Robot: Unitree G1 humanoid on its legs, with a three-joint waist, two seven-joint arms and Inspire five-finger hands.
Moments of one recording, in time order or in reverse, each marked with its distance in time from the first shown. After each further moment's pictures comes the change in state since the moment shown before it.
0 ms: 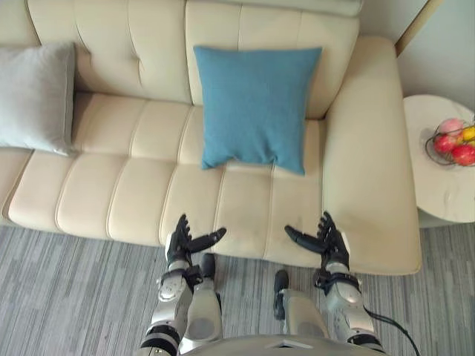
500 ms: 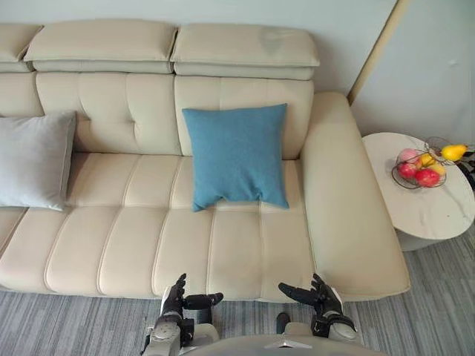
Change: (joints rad) left arm 0.067 0.032 0.006 0.268 0.247 0.050 -0.044; right arm -0.017 -0.007 -0.013 0.402 -0.023 0.042 0.059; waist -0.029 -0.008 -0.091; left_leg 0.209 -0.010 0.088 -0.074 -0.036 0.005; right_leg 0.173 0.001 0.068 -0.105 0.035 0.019
